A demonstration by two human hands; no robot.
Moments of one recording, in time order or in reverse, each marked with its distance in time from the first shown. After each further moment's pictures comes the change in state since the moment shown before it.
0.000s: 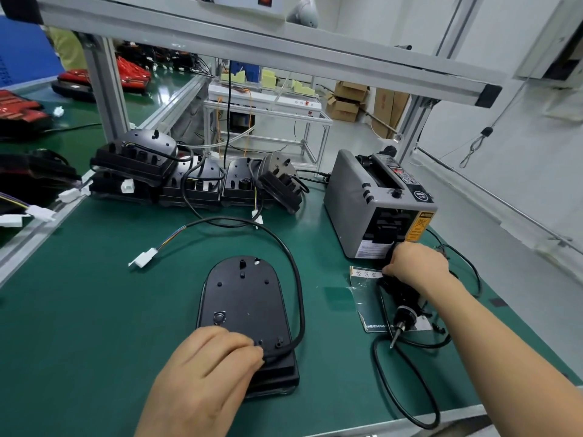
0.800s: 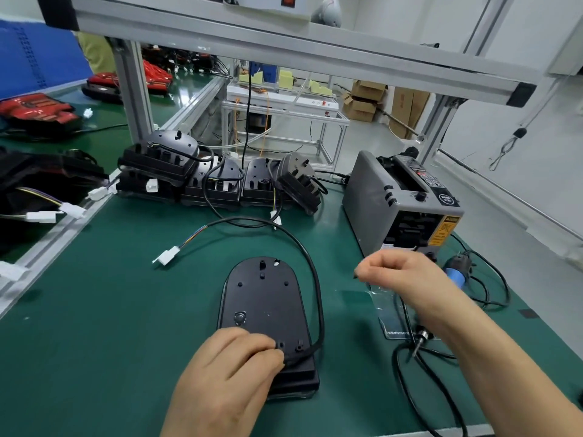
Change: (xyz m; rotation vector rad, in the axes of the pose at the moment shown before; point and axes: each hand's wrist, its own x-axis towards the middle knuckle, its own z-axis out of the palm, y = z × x) left_hand -0.001 0.004 -0.001 0.004 0.012 -0.059; right_hand -0.101 -0.046 -0.046 1.271 -0.214 -0.371
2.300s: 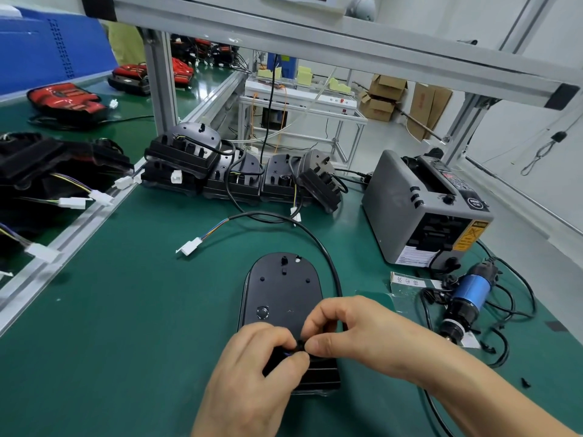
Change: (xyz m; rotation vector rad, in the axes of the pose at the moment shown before) left_hand 0.000 0.023 -0.002 -0.372 -0.111 -0.805; right_hand -0.024 -0.026 0.076 -0.314 -0.500 -0.004
